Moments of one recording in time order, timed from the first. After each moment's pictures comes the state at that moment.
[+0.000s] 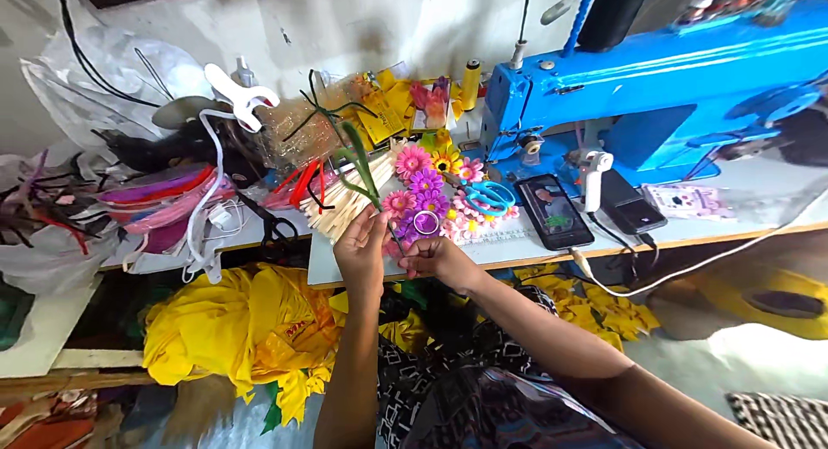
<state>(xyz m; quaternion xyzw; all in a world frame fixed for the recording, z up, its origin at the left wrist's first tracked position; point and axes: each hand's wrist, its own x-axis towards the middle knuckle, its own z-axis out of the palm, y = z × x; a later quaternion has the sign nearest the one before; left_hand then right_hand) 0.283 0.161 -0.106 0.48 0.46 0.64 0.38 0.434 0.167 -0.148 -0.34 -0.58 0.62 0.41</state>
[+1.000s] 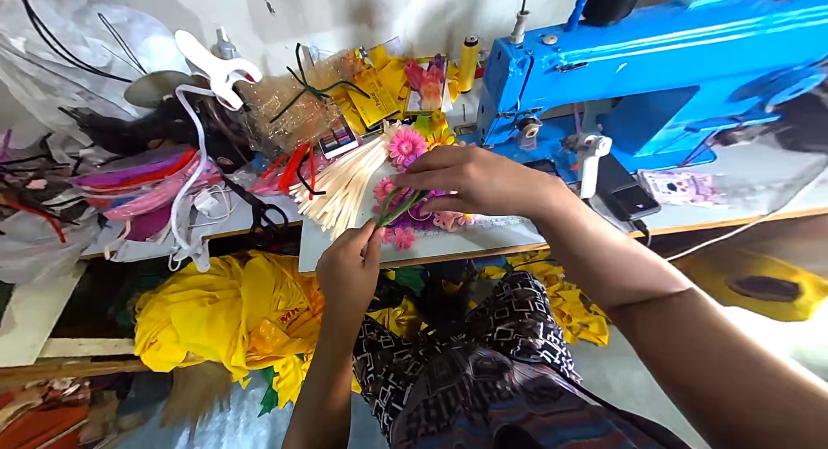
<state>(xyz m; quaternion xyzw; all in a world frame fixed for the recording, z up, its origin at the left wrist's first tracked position) 0.255 0.132 -0.112 0.73 0.56 0.40 0.02 0.497 0.212 -0.044 -0.16 -0.94 0.02 0.30</state>
